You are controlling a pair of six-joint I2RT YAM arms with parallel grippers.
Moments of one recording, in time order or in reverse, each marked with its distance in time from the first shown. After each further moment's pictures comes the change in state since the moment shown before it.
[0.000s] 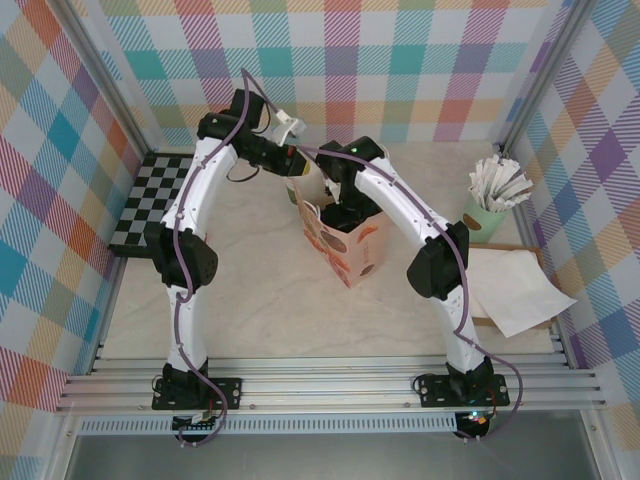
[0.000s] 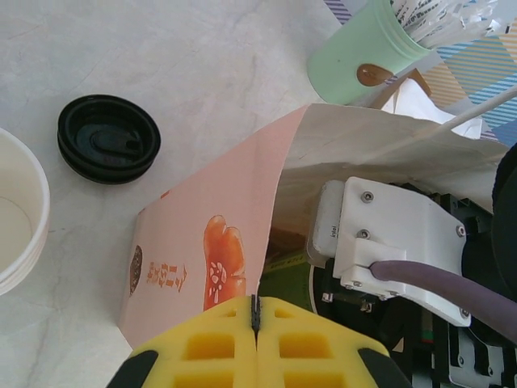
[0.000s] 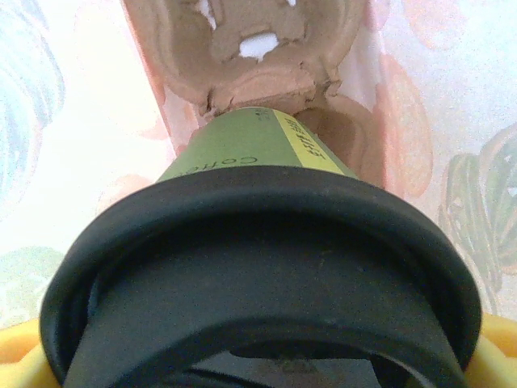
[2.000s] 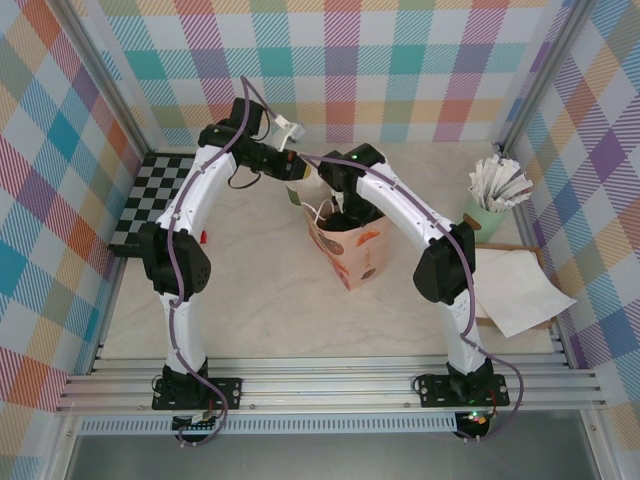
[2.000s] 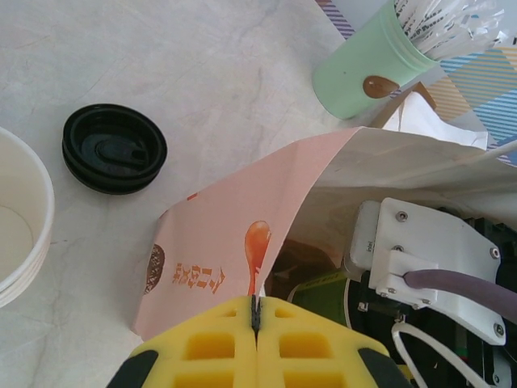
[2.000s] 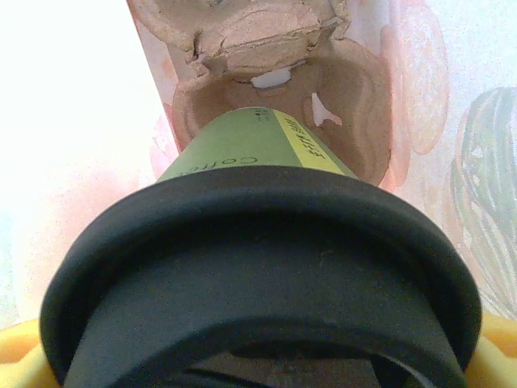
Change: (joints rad) left arm 0.008 -0.096 -0.246 0.210 0.009 -0.041; right arm 0.011 -0.072 -0.157 0.001 0.006 0.078
